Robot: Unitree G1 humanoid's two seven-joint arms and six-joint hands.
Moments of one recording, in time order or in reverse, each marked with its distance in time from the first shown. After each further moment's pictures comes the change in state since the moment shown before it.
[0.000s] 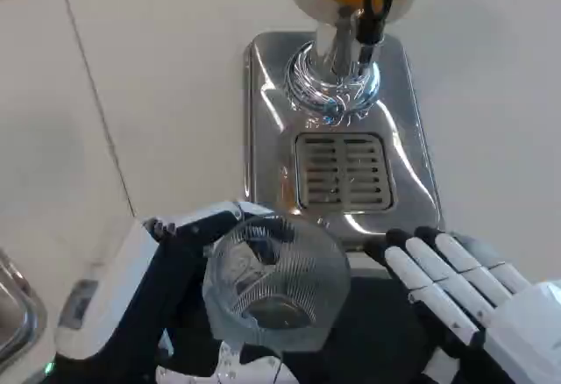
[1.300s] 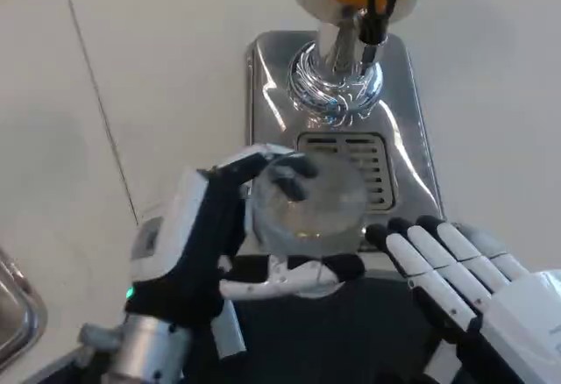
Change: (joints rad) left arm -0.352 -0.141 -0.112 0.356 0.138 0.081 0.159; right arm -0.021 0.013 0.038 -0.031 -0.035 0.075 0.013
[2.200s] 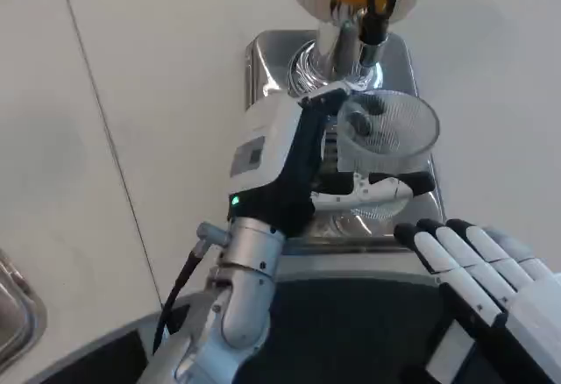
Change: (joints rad) left arm -0.553 -0.070 -0.183 0.683 0.071 0.028 0.326; right arm 0.035 -0.006 -0.037 -0.042 0.037 0.078 0.040
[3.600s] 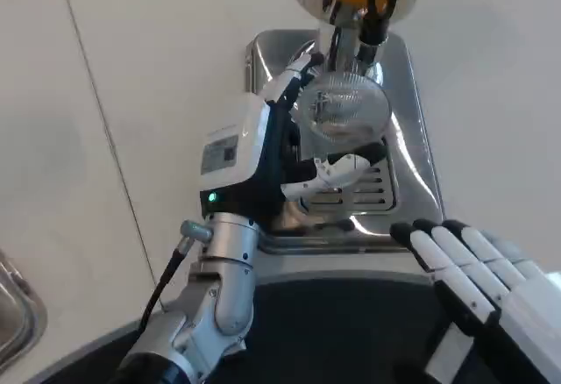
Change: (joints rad) left arm -0.148 0.063 -0.076 0.327 0.014 0.004 0.265; right arm -0.016 0.023 0.039 -0.008 -0.027 0.033 0.017
